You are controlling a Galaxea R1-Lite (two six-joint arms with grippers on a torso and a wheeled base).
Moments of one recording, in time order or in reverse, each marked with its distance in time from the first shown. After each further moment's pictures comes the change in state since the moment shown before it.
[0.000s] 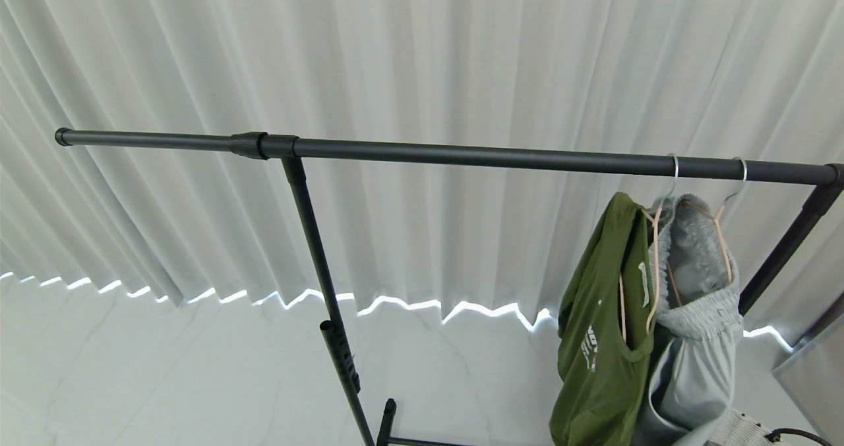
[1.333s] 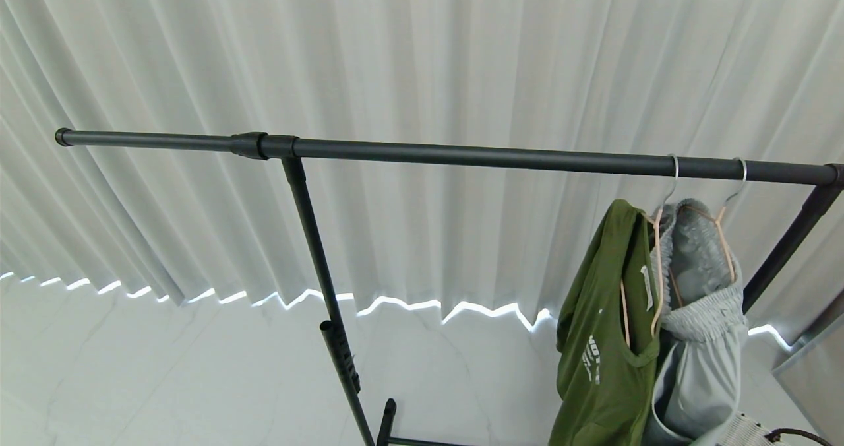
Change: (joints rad) left arm 0.000 0.000 0.000 0.000 0.000 0.000; right arm 0.106 -0.117 -0.002 0.044 0.153 -0.058
